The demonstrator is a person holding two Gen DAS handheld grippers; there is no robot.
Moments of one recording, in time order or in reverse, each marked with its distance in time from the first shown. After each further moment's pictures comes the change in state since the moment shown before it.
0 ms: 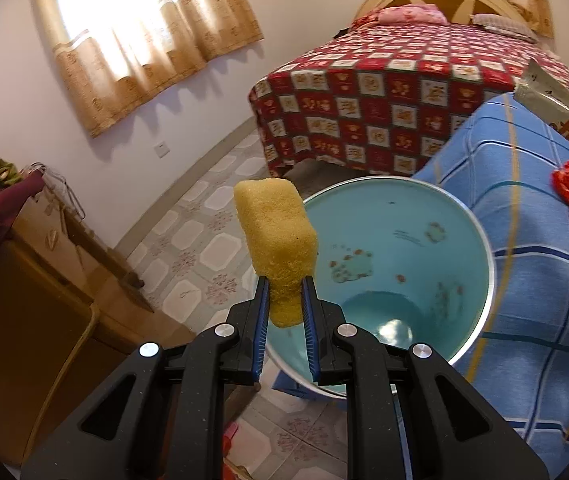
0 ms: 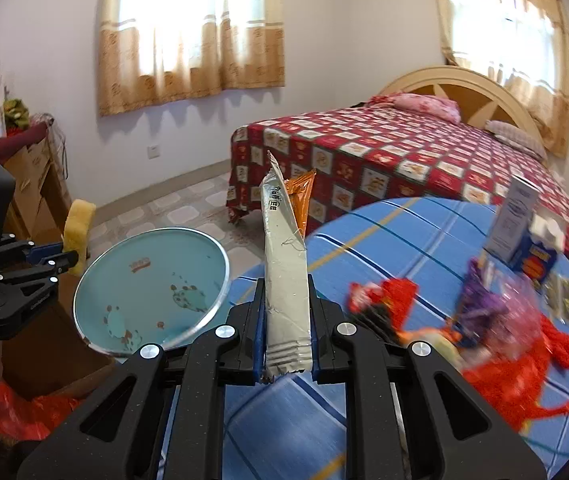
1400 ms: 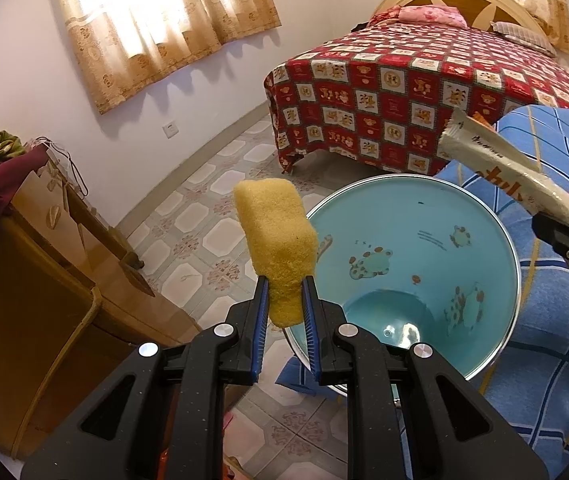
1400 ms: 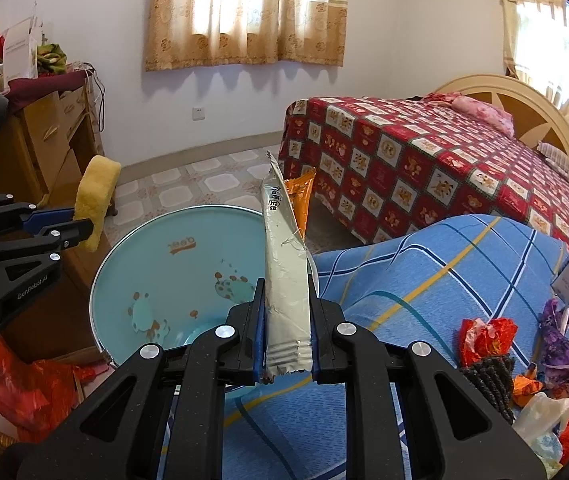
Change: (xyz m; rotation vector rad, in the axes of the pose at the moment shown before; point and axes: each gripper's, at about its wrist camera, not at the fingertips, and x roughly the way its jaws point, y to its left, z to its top) left arm 0.014 0.026 0.000 -0.069 0.037 -0.015; right arm 0.065 0.070 0.010 -0.152 0.092 0.110
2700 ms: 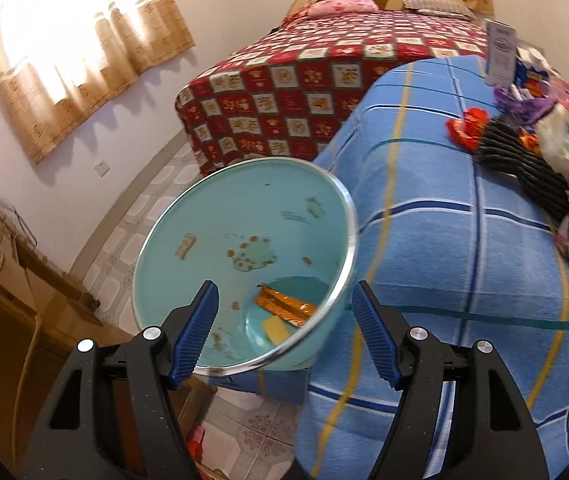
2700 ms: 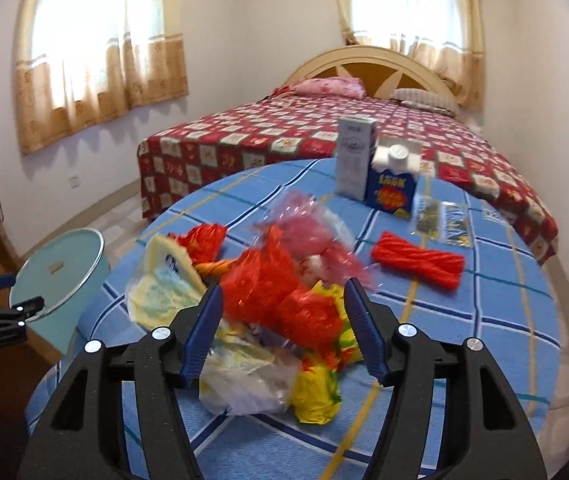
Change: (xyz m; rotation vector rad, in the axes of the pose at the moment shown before) left arm -0.034 -0.117 -0.034 0.212 -0.049 -0.175; right arm -0.153 -0.167 -0.124 0.361 -0.092 -0.350
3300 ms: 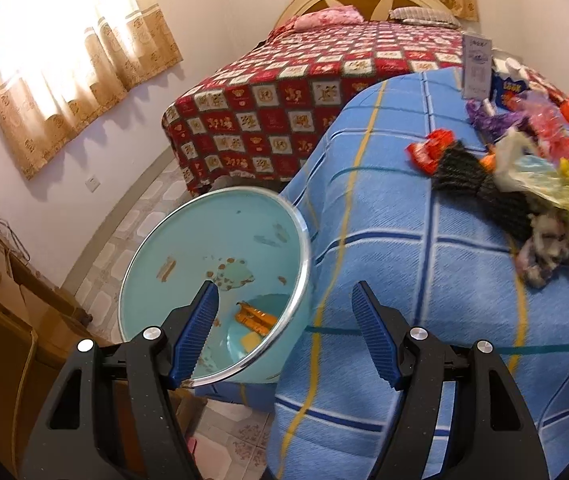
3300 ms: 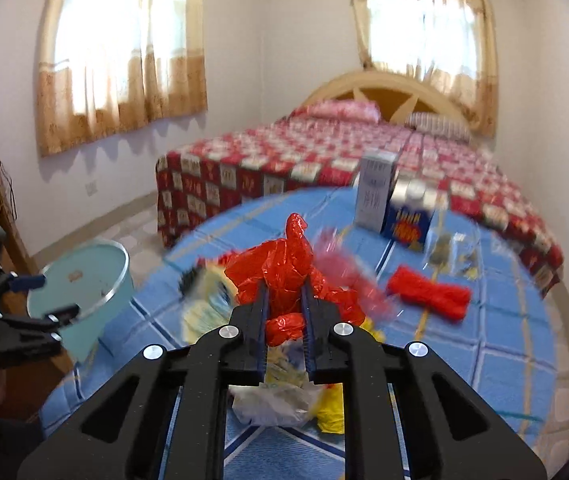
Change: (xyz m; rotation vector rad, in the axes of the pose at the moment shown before) left arm -0.022 -0.024 0.016 0.017 -0.049 -0.040; right arm -0.038 0.019 0.019 -0.038 -0.103 0.030
